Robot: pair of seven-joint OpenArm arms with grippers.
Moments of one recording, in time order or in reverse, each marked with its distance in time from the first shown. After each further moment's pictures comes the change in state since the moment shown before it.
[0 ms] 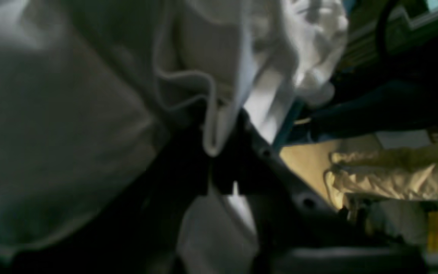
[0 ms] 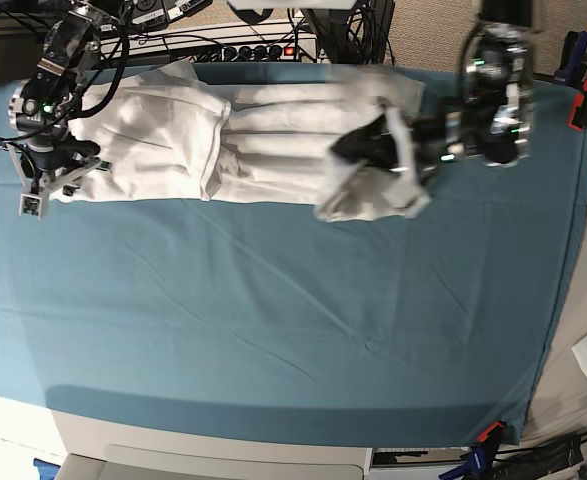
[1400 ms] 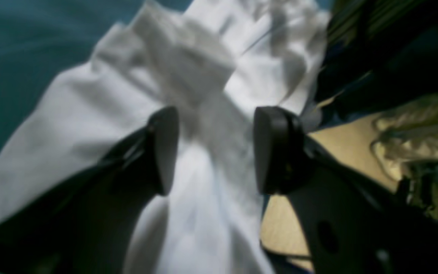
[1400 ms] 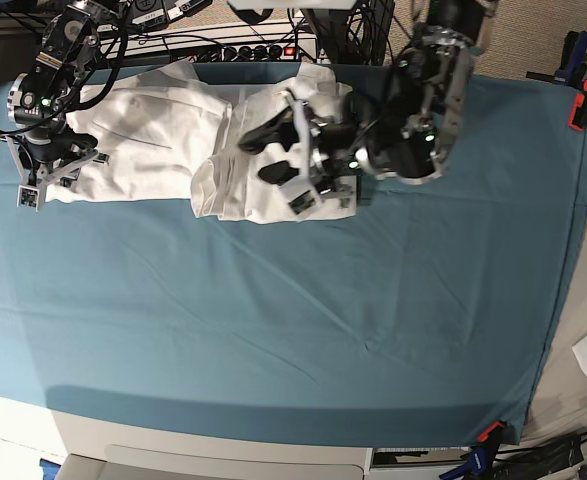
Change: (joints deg) left arm -3.1 5.0 14.0 7.8 16.5 5.1 -2.2; right arm -1.6 0.0 0.2 0.0 0.3 0.0 0.1
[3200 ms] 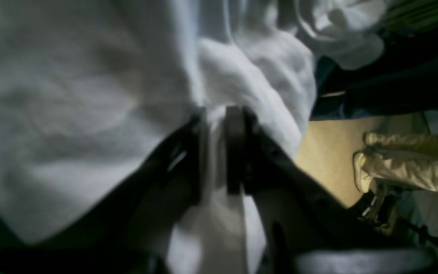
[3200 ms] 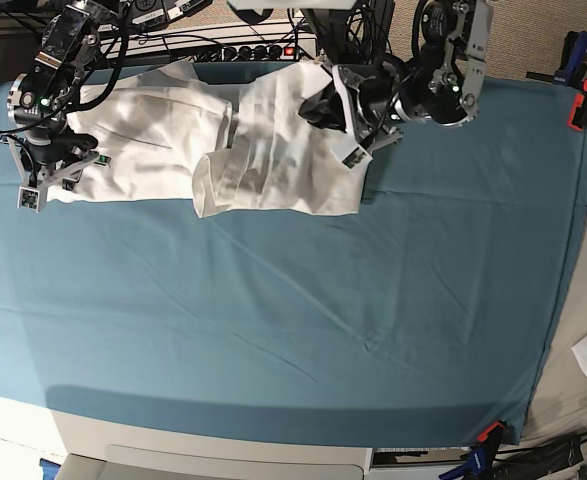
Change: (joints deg) left arm 13.1 -0.2 -7.5 -0.9 5.0 1.7 -0.2; right arm 0.0 0.0 0.0 0.0 2.0 0.2 0.9
